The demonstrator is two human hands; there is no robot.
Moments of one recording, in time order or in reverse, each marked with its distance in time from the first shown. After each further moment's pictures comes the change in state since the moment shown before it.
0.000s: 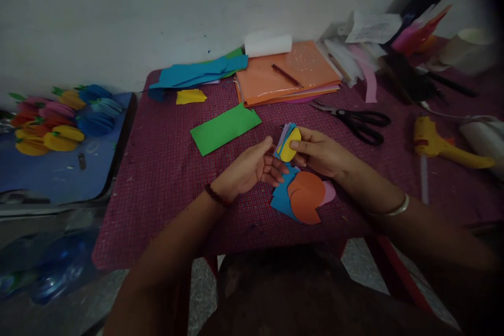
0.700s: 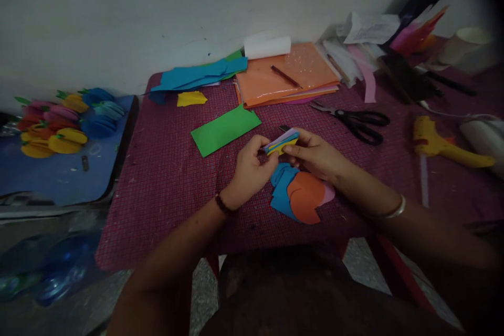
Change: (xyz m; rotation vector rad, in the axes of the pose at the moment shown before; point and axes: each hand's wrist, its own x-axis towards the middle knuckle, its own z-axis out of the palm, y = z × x) left_hand 0.004 -0.015 0.014 0.765 0.564 0.745; right_hand 0.000 0.009 0.012 -0.065 0.119 -0.064
